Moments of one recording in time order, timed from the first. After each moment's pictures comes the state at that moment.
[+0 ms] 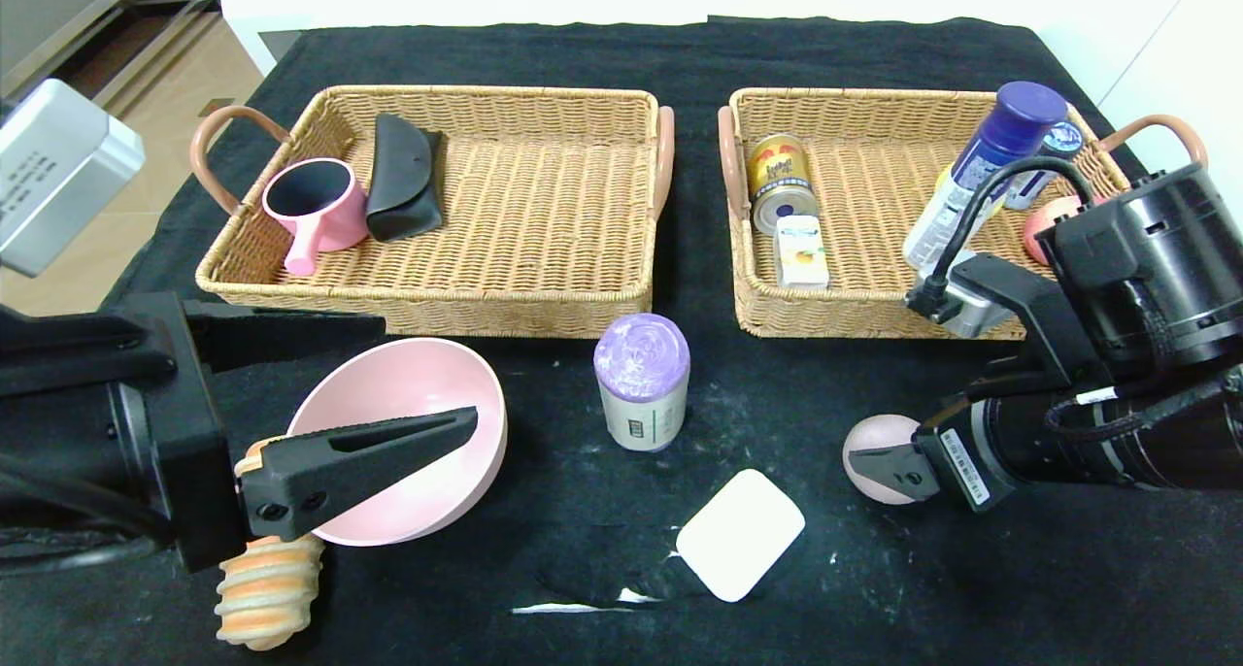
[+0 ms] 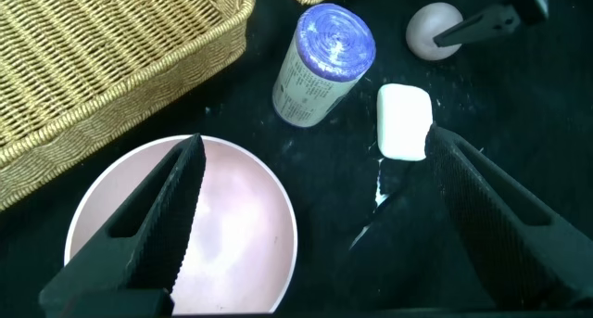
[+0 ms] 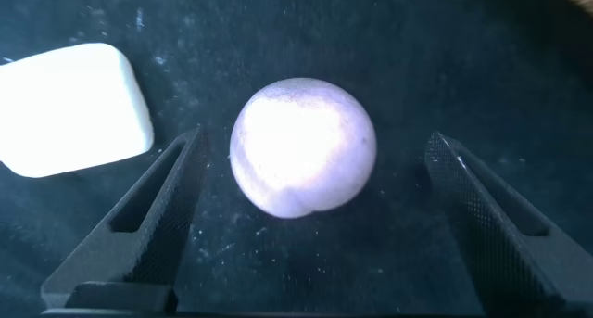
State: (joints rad) left arm -0.50 1.15 -0.92 0.00 -0.24 0.15; right arm 0.59 1.57 -1.18 0.37 -0.17 -0.01
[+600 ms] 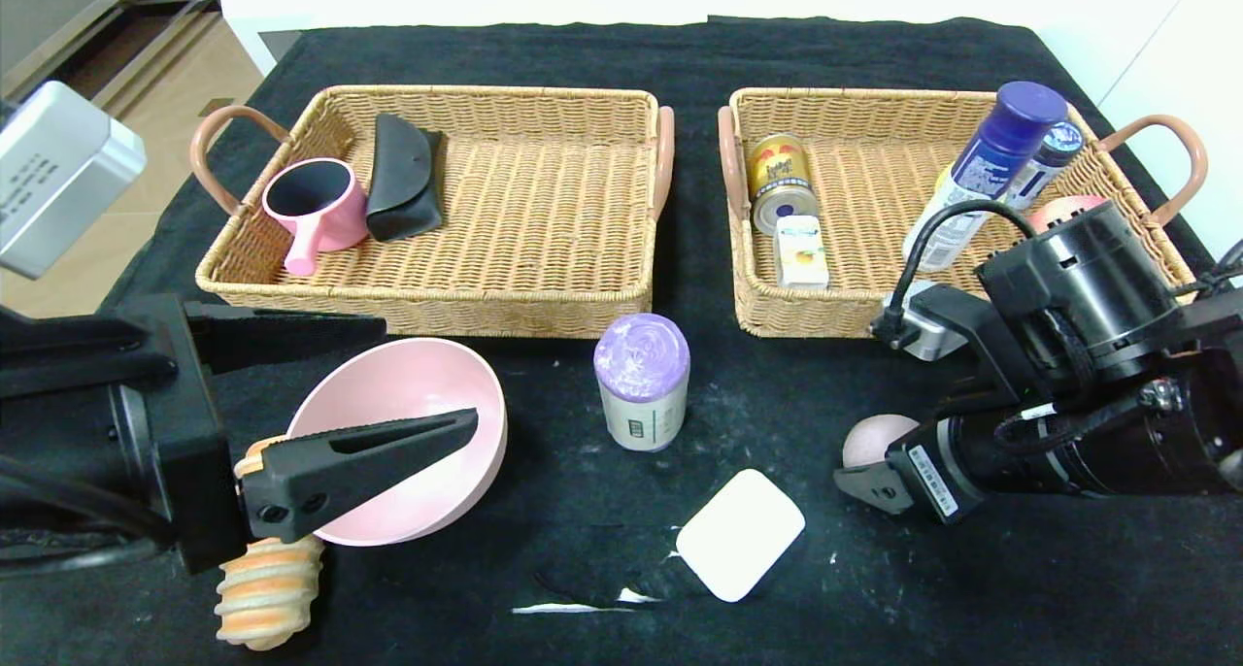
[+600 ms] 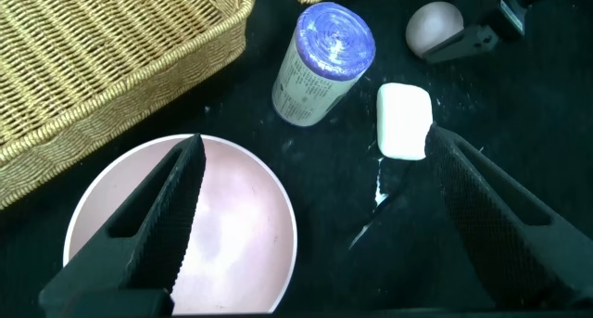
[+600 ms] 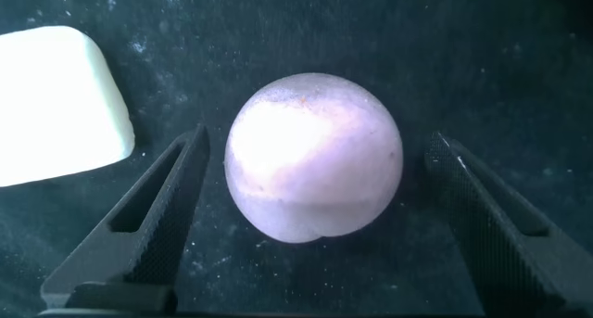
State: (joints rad) left arm -0.50 1.15 -0.92 0.00 -0.24 0.15; right arm 0.59 1.63 -1.18 0.37 -0.17 0.00
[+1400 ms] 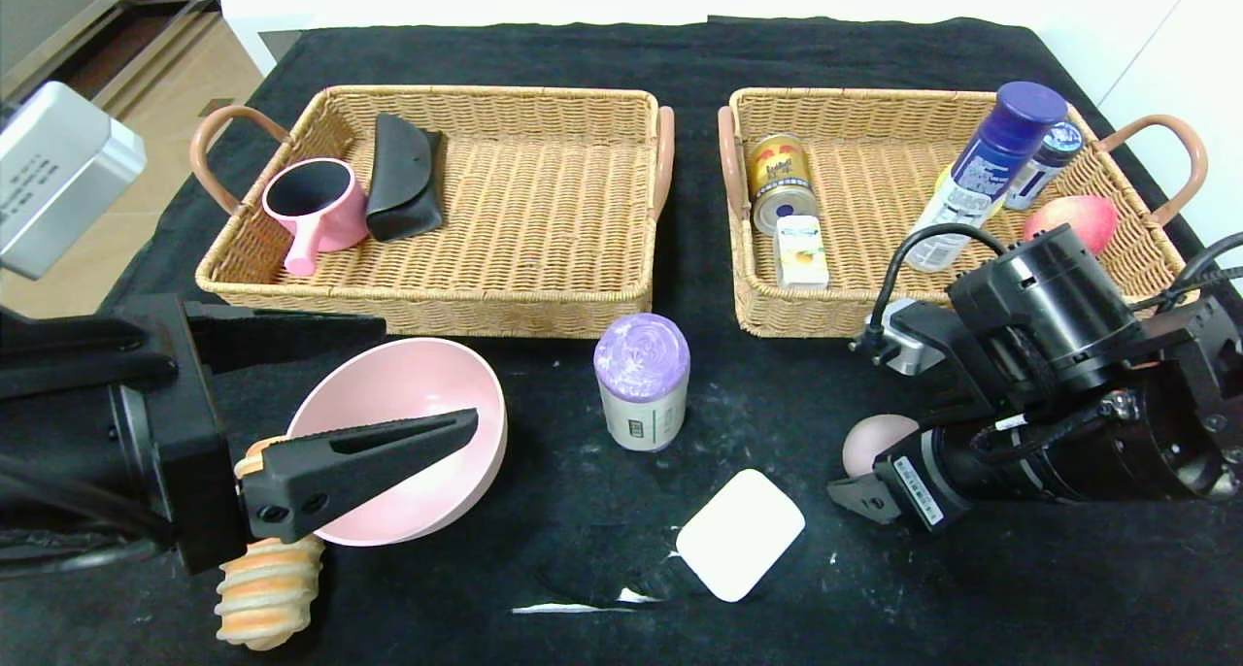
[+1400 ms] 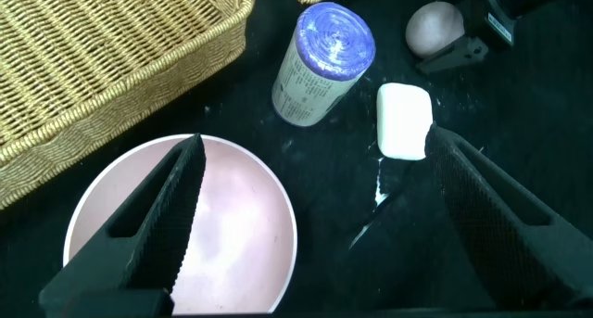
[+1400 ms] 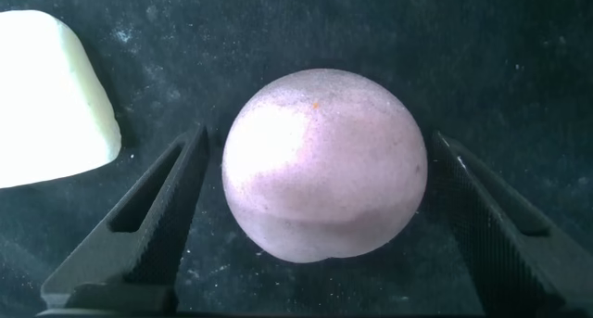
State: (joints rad) left arm -0.50 1.15 -0.92 0.00 -0.24 0.15; right arm 0.59 1.67 -1.18 0.37 -0.17 -0.01
